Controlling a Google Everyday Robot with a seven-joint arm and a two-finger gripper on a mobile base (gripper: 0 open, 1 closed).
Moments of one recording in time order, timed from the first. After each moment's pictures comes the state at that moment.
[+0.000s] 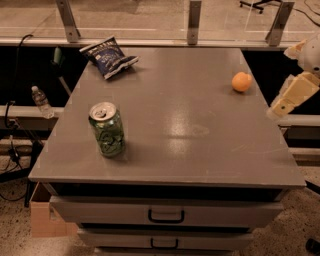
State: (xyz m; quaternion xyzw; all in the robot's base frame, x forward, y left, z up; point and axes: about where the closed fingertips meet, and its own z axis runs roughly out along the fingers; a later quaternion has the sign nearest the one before) arm 0.544 -0.270 0.947 -0.53 0.80 -0.01 0.27
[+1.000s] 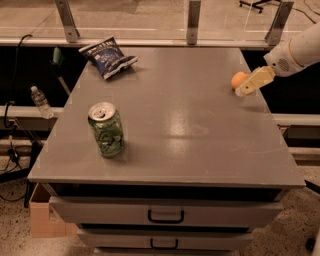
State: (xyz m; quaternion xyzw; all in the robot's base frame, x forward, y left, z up) arm 0.703 -0.290 0.873 -0.41 0.84 0.06 0.35
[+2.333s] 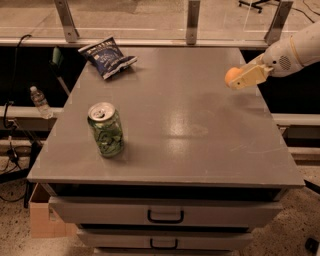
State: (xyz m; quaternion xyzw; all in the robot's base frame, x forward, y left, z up) arm 0.665 -0.242 0.890 -0.45 0.80 0.19 0.34
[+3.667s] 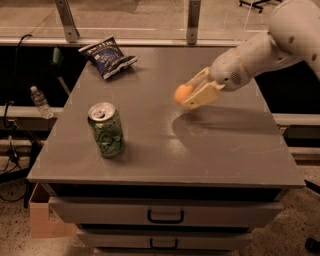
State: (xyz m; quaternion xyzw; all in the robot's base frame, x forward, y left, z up) arm 0.601 -0.091 0.878 -0.59 0.69 0.28 0.31
